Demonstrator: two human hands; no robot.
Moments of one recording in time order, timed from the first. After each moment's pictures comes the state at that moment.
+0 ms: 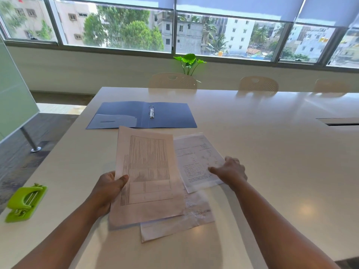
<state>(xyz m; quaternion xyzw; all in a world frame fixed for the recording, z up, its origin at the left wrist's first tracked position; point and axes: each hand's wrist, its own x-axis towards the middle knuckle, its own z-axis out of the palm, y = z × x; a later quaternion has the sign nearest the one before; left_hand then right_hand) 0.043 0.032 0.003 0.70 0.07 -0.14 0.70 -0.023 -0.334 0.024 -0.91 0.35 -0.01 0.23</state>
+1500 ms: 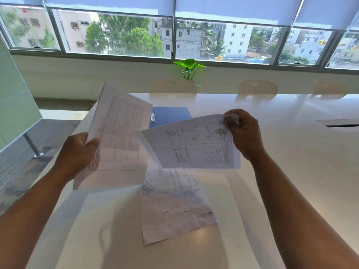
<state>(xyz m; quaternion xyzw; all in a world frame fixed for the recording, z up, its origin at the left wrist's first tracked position) 0.067 0.073 0.128 0.89 -0.04 0.12 0.43 -0.025 -0.339 0.148 -0.80 0.03 -0.36 0.47</state>
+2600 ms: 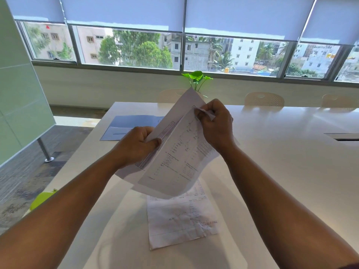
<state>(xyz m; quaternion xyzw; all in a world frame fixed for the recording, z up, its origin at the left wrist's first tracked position) 0.040 -0.006 0.177 0.86 -0.27 0.01 0.42 0.011 -0.245 0.194 -0.80 0.04 -0.41 0.42</state>
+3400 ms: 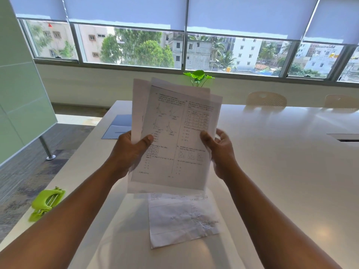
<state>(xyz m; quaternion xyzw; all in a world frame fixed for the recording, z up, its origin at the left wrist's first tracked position) 0.046 0.006 0.139 0.73 -0.17 -0.01 0.67 -0.007 -0.258 0.124 -0.62 0.09 -0.20 0.75</state>
